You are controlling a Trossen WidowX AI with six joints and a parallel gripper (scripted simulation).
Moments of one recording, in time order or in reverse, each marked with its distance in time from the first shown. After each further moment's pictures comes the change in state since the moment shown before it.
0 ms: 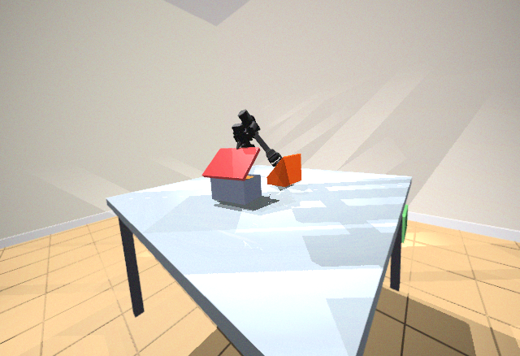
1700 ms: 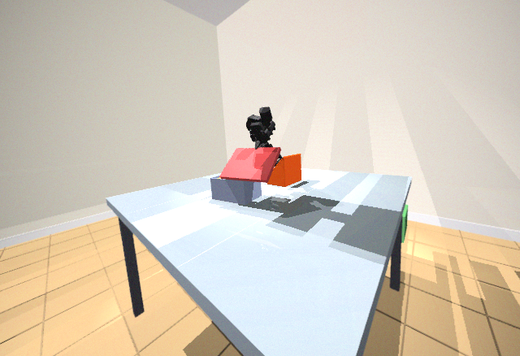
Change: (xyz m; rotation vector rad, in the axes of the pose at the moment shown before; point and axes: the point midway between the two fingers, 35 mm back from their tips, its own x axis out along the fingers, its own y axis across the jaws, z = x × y) arm -0.010 -0.010 -0.102 0.001 0.007 -0.001
